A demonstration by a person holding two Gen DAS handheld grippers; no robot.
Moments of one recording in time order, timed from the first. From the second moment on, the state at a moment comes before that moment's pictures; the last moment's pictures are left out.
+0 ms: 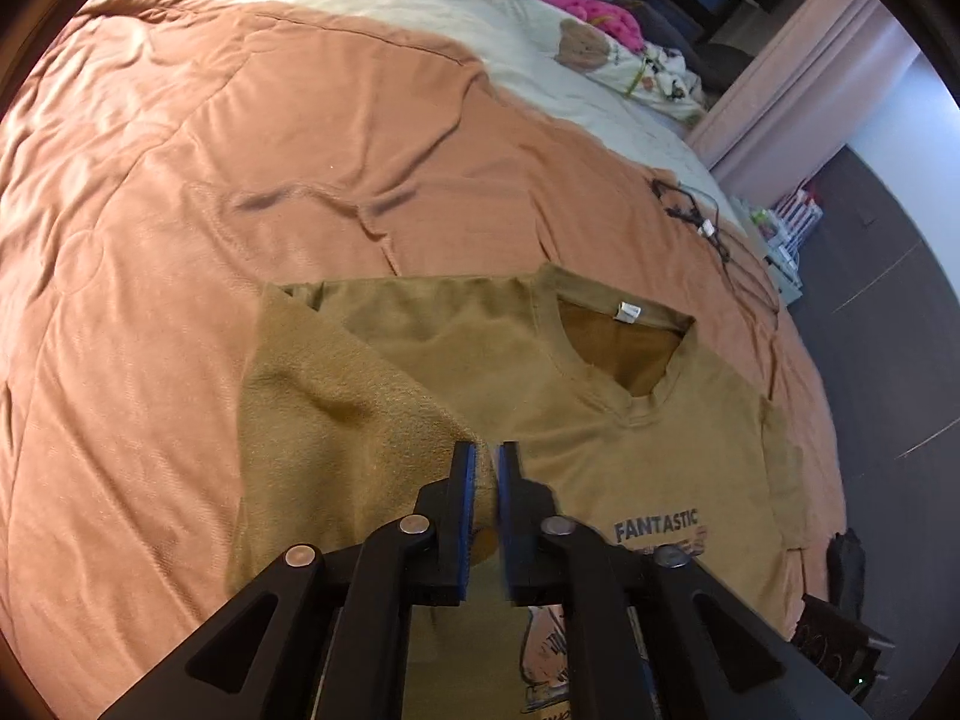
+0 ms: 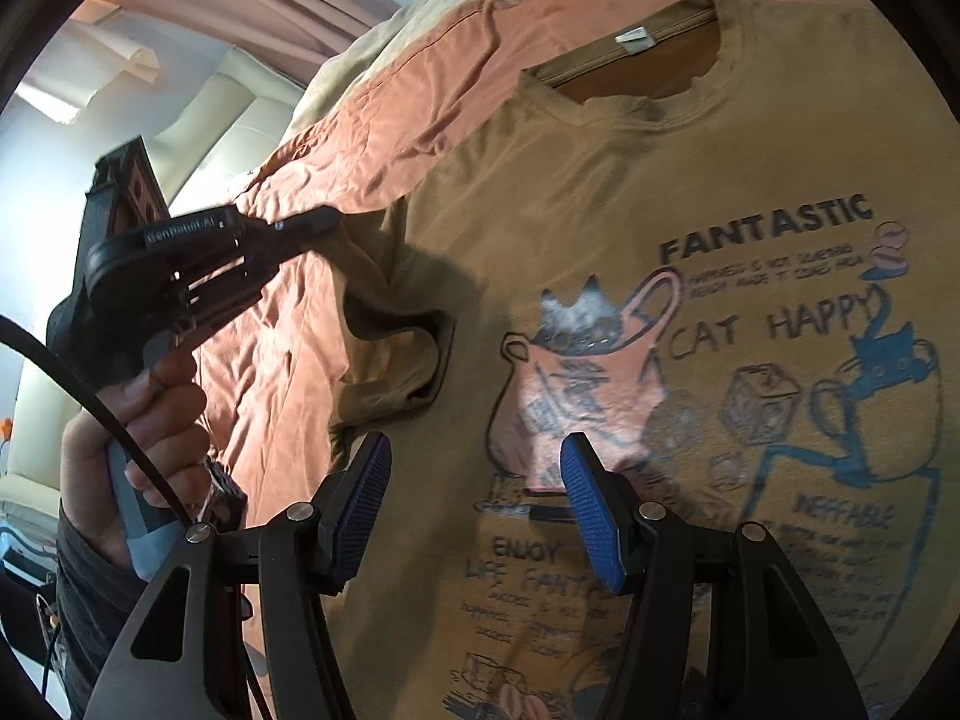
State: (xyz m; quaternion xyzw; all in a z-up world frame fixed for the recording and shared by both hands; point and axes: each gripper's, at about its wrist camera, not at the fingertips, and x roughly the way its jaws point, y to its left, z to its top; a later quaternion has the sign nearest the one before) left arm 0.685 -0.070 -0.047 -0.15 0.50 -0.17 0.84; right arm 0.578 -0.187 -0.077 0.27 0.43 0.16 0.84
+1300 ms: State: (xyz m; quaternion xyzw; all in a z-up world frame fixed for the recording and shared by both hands) left arm 0.601 0.029 -0.123 -0.20 0.54 -0.09 0.81; right arm 0.674 -0.107 -0.124 0.31 0.49 0.18 0.79
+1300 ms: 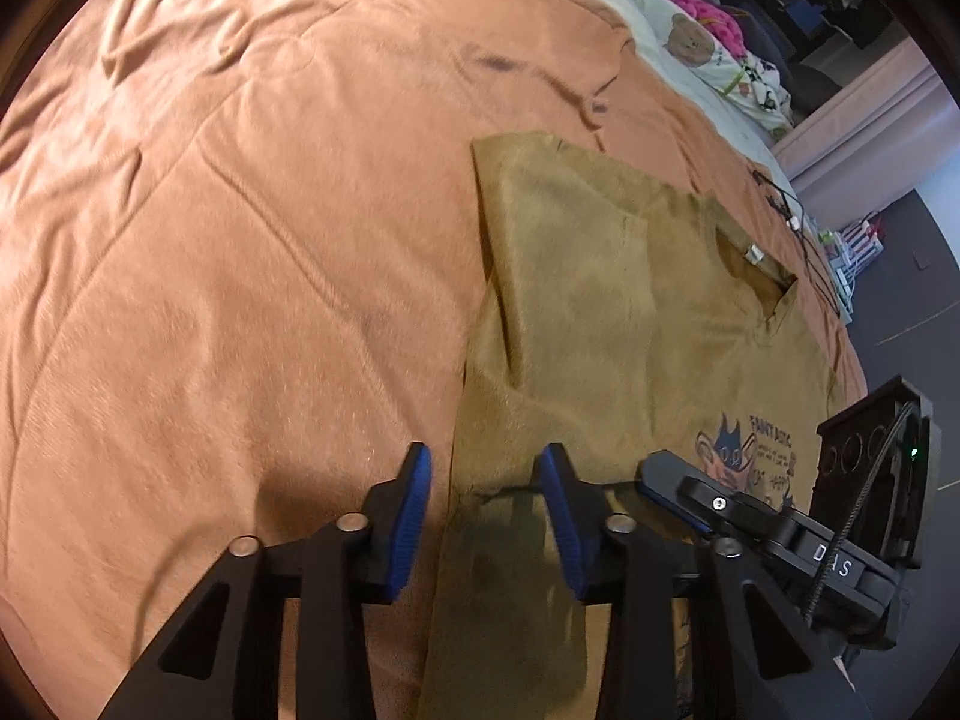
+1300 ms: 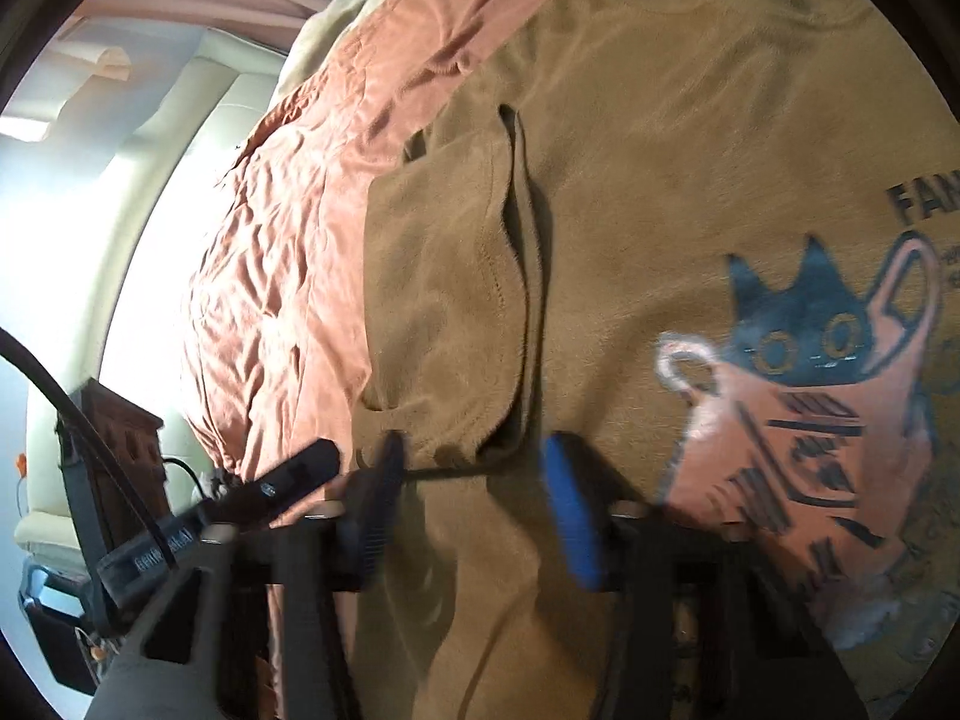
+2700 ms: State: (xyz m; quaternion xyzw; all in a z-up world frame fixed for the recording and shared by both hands) left arm 0.652 0.029 -0.116 -0.19 0.53 -0.10 0.82; right arm 0.738 -0.099 -0.105 0.16 0.46 0.14 0.86
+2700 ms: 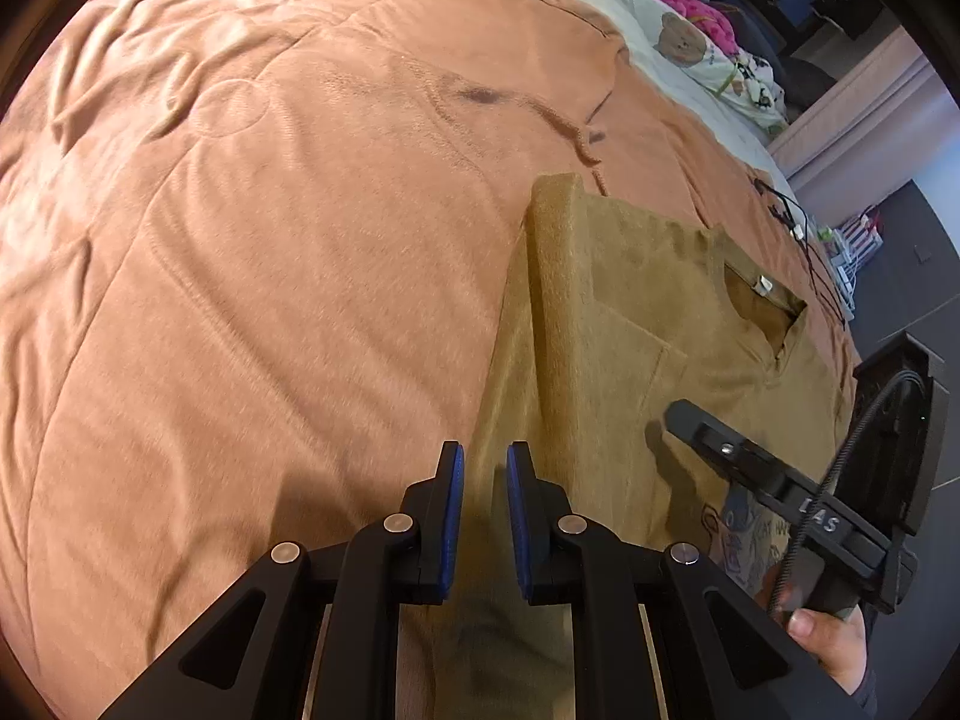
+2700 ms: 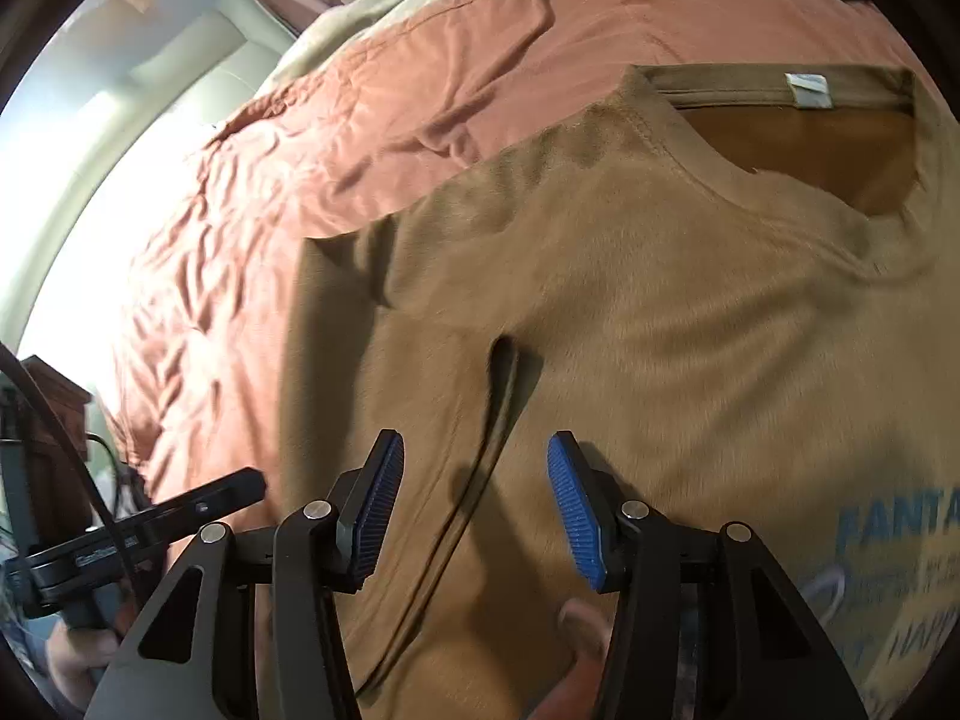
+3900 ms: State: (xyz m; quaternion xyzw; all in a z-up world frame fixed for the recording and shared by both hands) left arm 0.716 -0.034 -0.125 -0.17 0.52 -0.10 0.83; right arm 0.674 -0.151 -0.078 0.17 0.42 0.14 0.88
